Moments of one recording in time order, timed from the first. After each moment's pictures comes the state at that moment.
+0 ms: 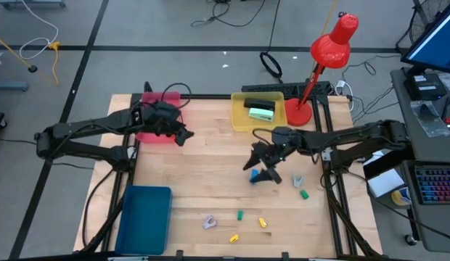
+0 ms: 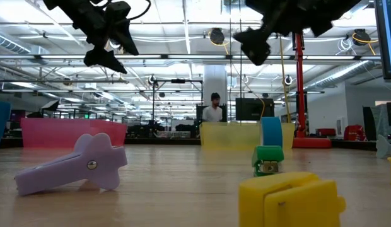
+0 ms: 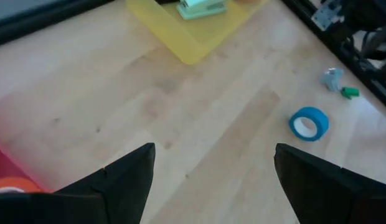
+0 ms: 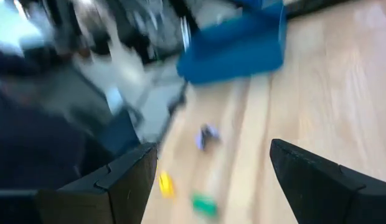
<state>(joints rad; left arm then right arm) 0.32 1.02 0.87 -0.55 0.02 -0.53 -0.03 1.30 0.75 0.18 -0.57 0.35</state>
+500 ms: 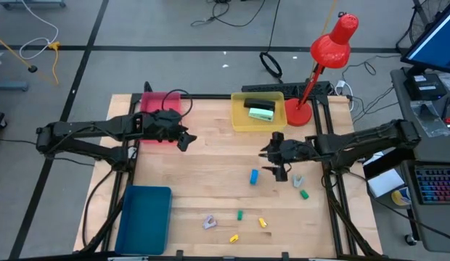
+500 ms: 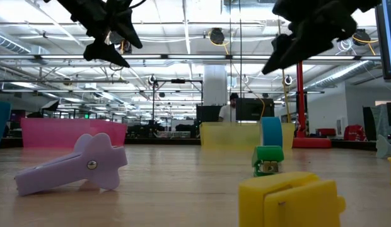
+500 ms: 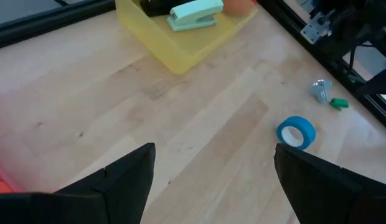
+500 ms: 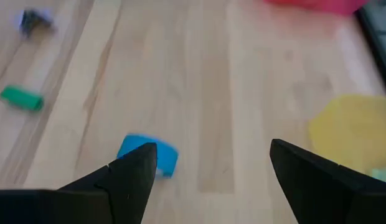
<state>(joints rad) 0.17 1.03 0.87 -0.50 -0.14 -0.64 0.12 1.11 0.75 -0.37 0.16 -0.05</state>
